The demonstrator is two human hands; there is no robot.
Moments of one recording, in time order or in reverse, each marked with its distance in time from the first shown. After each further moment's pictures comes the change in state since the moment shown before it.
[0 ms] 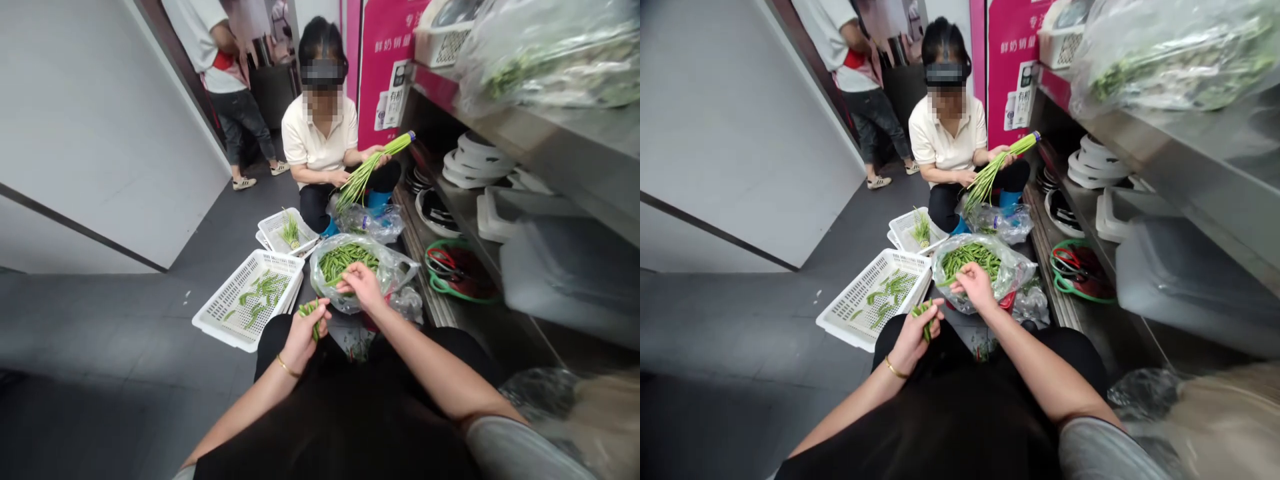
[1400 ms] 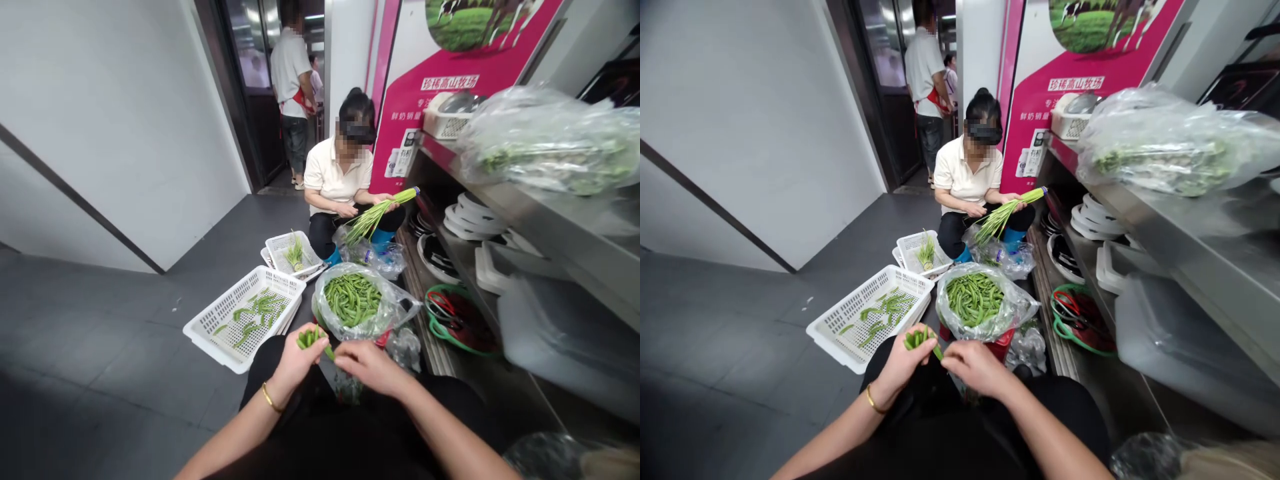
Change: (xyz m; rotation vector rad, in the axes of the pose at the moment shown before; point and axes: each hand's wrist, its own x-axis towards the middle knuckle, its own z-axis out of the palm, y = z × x) left_hand -0.026 0.028 -0.013 0.410 -0.033 0.307; right_hand -0.080 -0.065 -0.016 -0.562 -0.610 -0.227
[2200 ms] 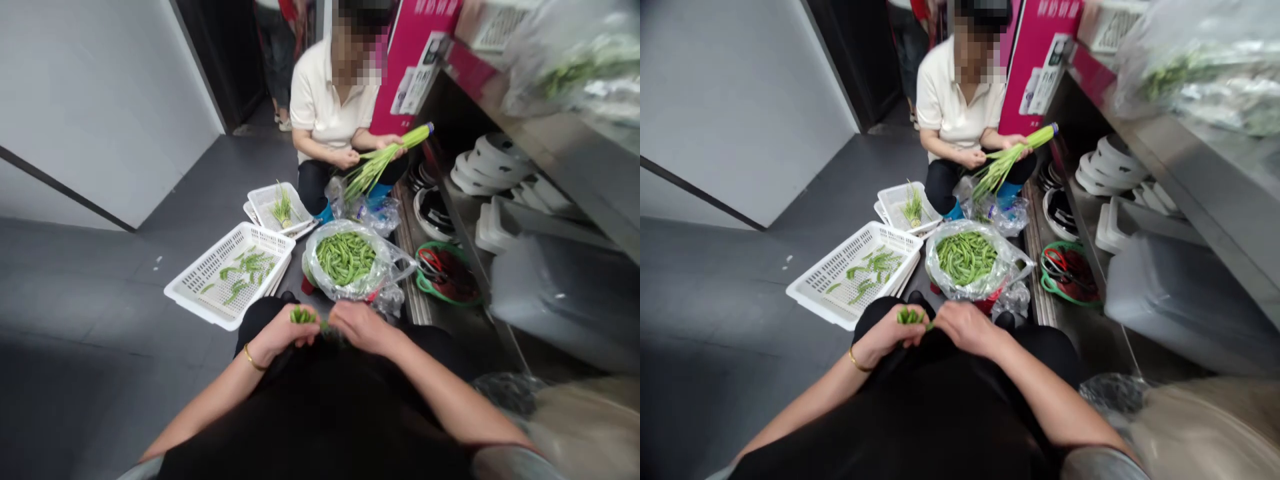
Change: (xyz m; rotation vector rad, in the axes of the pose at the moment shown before) left_hand 0.006 -0.018 -0.013 -0.018 -0.422 -0.378; right_hand 0.008 0.010 0.007 -0.406 -0.054 -0.222
